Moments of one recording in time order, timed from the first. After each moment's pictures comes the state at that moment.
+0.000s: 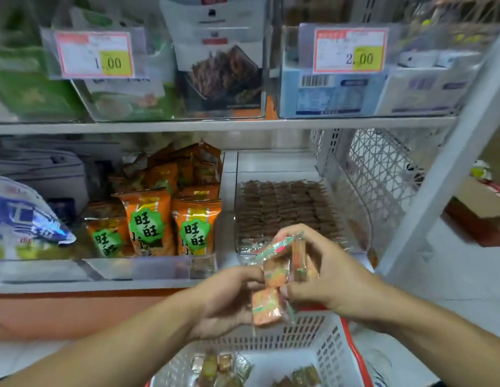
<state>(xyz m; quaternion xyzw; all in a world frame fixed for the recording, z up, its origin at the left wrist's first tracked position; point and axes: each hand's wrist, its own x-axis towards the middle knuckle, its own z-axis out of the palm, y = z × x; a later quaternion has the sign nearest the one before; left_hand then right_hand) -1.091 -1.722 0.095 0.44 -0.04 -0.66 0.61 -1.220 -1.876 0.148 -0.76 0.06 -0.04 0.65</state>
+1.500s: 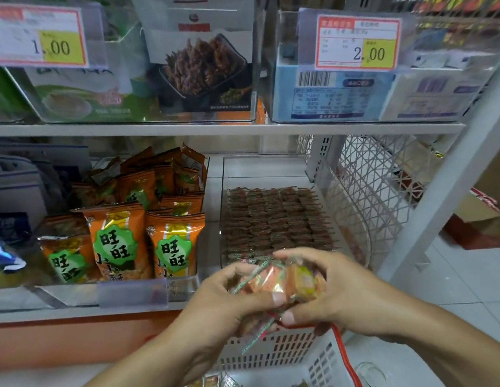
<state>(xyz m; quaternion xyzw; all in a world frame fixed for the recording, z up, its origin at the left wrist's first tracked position) -1.095 -1.734 0.107 0.60 -0.12 -0.47 0.64 -1.210 -1.905 0.159 -0.83 0.16 0.05 0.53</state>
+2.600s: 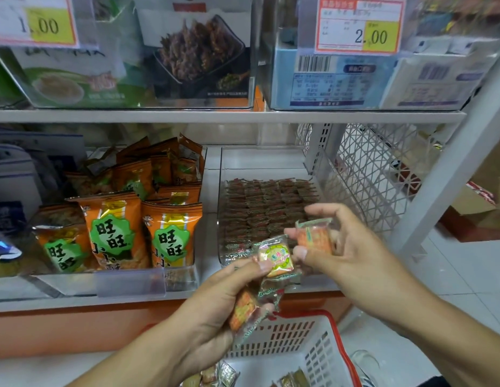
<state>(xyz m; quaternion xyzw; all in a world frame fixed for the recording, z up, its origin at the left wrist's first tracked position) -1.096 -1.740 0.098 0.48 -0.05 -0.54 0.69 -1.217 -1.904 0.161 -0.80 0.18 -0.13 0.56</state>
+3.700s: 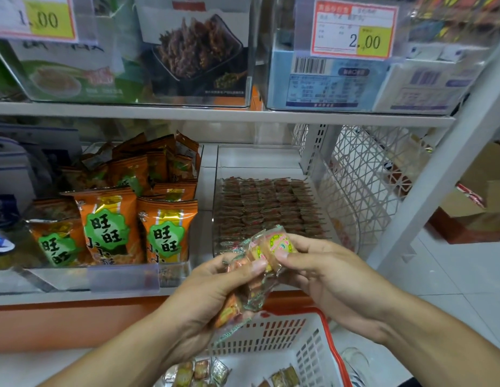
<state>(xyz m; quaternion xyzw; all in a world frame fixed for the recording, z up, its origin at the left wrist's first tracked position) -1.090 -1.737 0.099 0.53 -0.11 -0.52 0.66 -1.209 -1.893 0.157 -0.62 0.19 -0.01 0.77</state>
